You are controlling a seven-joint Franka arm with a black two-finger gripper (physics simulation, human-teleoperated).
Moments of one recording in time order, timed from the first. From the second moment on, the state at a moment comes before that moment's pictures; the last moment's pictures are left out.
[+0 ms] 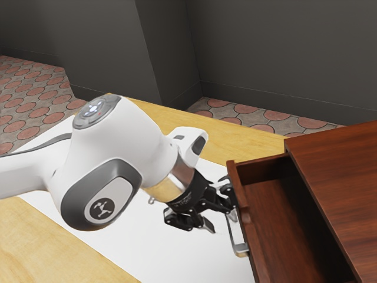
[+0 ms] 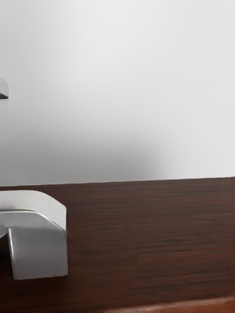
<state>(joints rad) -0.38 -0.32 0.07 -2.24 -0.05 2.35 -1.06</state>
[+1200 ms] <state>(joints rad) -0.37 -0.60 0.08 -2.48 -0.03 2.35 -1.06</state>
